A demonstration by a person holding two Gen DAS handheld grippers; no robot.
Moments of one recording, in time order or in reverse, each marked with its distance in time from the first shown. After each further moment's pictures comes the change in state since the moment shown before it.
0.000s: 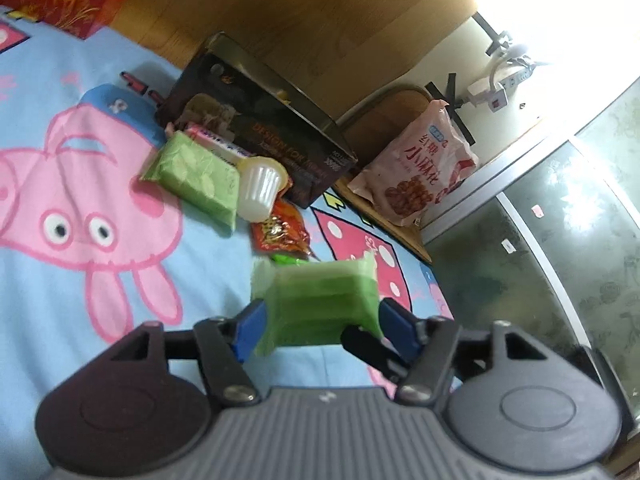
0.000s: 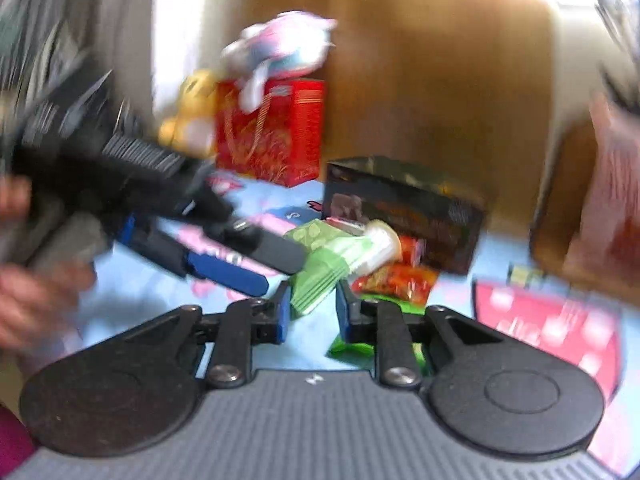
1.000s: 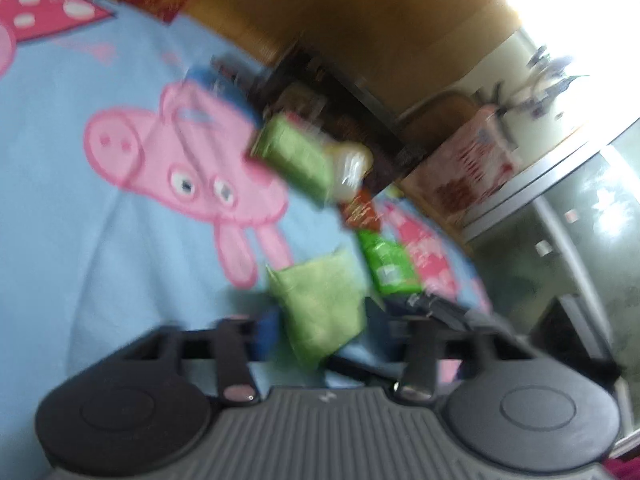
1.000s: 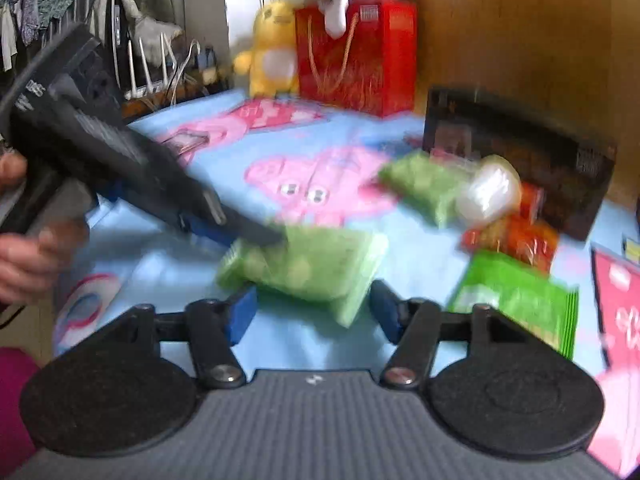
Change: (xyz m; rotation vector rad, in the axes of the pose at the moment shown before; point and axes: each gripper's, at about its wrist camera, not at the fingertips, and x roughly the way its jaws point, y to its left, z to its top) left arm -0.026 0.043 -0.018 -0.055 0.013 0.116; right arm 0.058 -0.007 -0.010 0.015 0.167 0.296
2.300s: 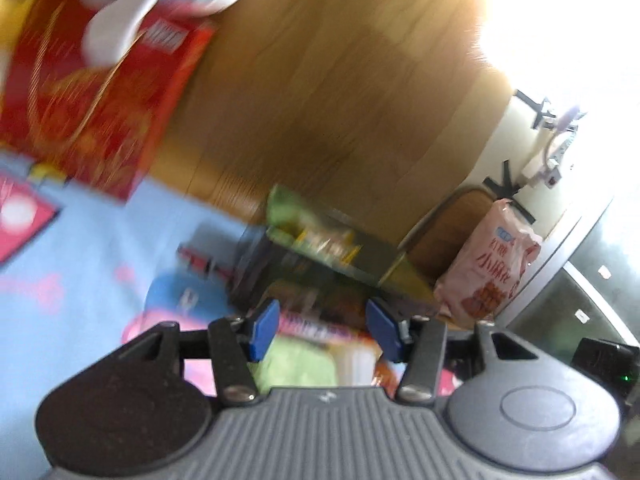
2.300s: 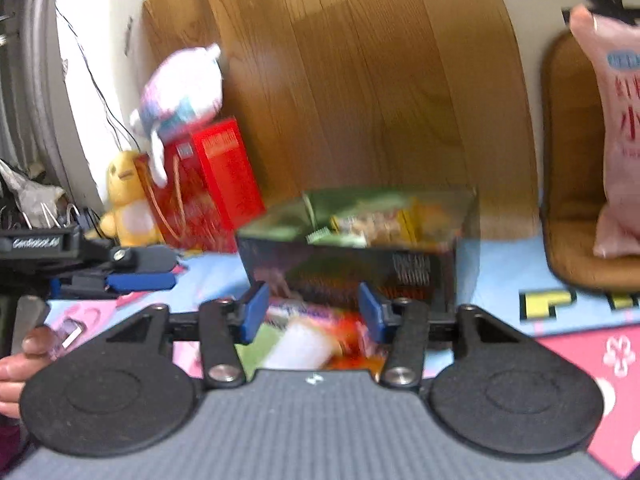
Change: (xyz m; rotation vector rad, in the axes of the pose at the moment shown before) left arm 0.012 -0.029 0.096 0.154 -0.278 0.082; right arm -0.003 -0.116 0.046 0.376 -0.259 -0.208
